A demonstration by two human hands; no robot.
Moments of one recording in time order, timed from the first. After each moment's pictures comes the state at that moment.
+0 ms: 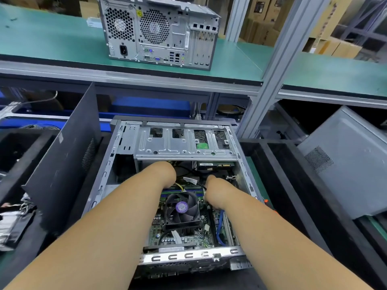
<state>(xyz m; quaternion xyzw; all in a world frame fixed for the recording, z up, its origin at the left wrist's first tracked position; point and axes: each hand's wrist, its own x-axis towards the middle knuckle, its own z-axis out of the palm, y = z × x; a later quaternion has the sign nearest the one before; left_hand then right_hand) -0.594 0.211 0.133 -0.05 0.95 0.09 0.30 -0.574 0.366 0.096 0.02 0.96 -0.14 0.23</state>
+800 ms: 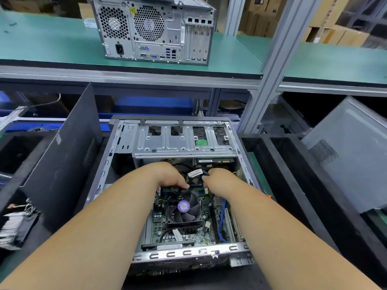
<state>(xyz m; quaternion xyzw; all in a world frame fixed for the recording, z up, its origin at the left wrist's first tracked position) -0.595 0.204 0.122 -0.03 0.91 0.25 0.34 -0.587 0.372 0.106 0.08 0.93 -0.25 0.25</state>
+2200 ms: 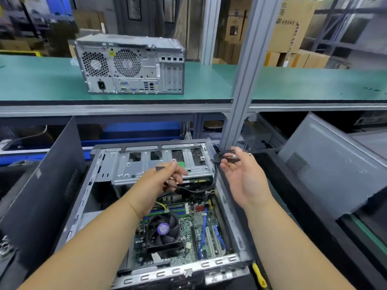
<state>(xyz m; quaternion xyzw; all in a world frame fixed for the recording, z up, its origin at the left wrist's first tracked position) -0.558 0.234 0.161 0.08 0.66 0.74 0.12 -0.562 0.451 0.170 0.05 0.43 -0.90 -0.09</state>
